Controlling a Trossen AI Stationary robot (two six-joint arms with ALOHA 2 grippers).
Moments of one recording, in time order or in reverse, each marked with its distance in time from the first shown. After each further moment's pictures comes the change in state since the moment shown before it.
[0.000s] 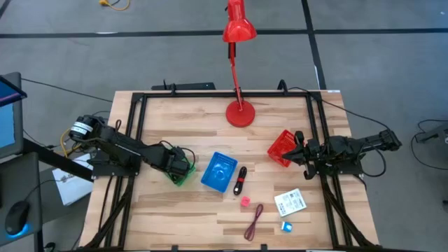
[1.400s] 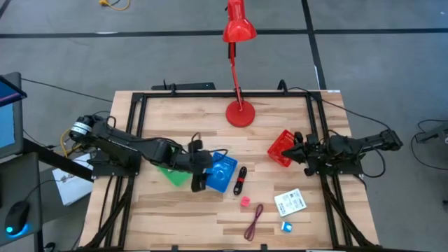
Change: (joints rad) left arm -0.038 0.008 0.452 0.314 -0.005 0.639; right arm -0.006 0.035 0.000 0.050 0.025 0.215
